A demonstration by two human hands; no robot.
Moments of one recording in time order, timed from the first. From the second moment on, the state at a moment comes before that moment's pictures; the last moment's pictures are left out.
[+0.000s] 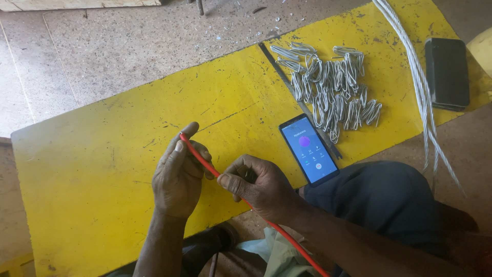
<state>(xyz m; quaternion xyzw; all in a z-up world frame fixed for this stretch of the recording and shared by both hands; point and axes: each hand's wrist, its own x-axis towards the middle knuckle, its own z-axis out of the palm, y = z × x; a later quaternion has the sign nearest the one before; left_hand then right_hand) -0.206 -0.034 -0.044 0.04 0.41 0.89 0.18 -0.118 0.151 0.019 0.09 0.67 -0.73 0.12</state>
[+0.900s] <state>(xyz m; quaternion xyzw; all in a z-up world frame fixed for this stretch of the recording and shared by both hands) -0.201 -0.023 -0.036 0.08 0.57 0.81 0.13 -0.116 0.155 0.030 0.10 0.73 -0.67 0.09</state>
